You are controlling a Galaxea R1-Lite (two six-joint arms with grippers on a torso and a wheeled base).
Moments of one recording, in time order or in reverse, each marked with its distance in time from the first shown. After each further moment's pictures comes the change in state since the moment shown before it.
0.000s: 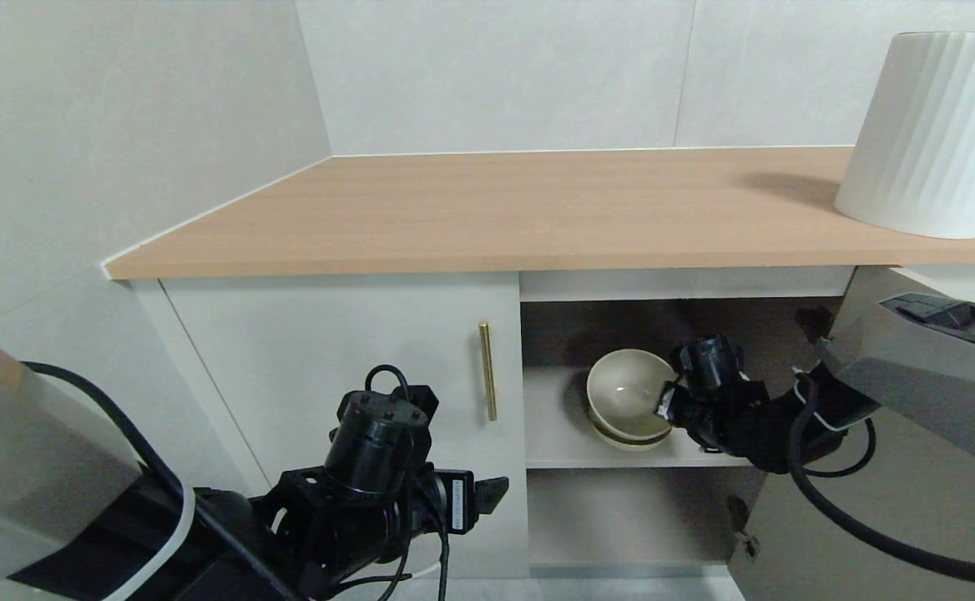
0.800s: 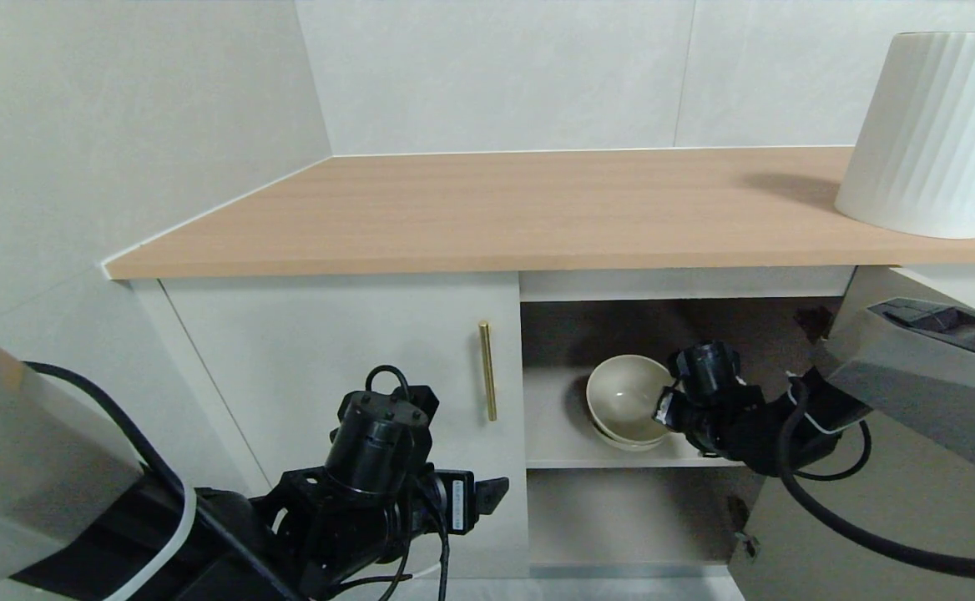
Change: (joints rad) left arm -0.001 0.001 0.000 0.000 0.001 0.000; right arm 0.000 0.023 -0.004 0.001 -0.001 -0.004
